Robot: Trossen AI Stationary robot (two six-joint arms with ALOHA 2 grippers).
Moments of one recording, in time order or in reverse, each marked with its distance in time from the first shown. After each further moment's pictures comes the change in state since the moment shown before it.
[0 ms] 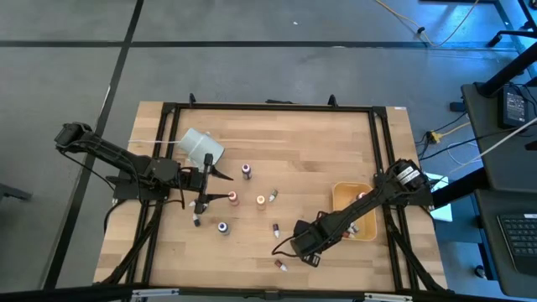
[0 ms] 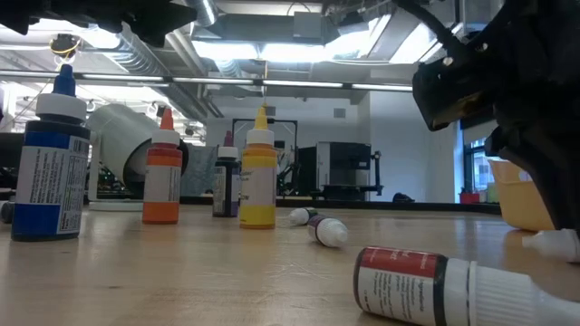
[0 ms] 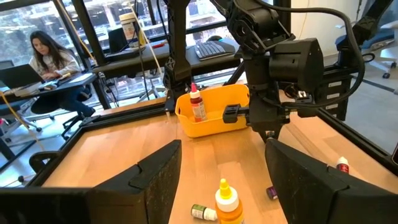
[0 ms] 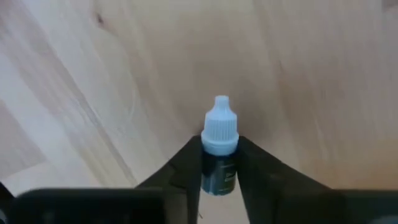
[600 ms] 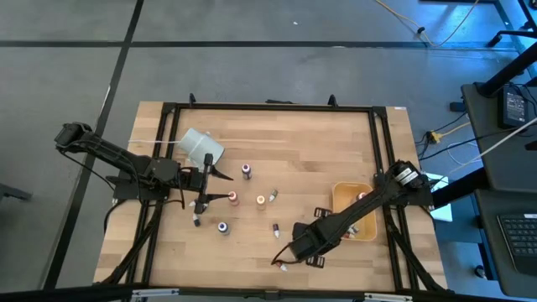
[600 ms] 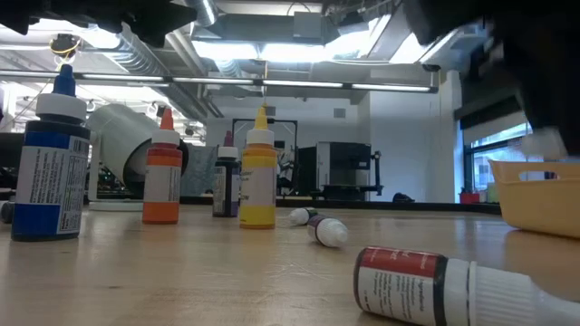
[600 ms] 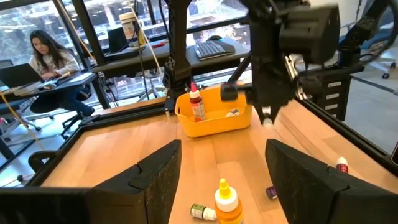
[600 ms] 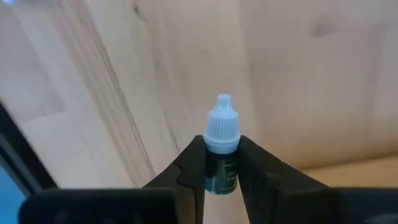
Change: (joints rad) left arm 0.000 0.000 0.000 -0.001 0.001 -0.003; right arm 0.012 -0.003 0.269 -0.403 0.071 -0.158
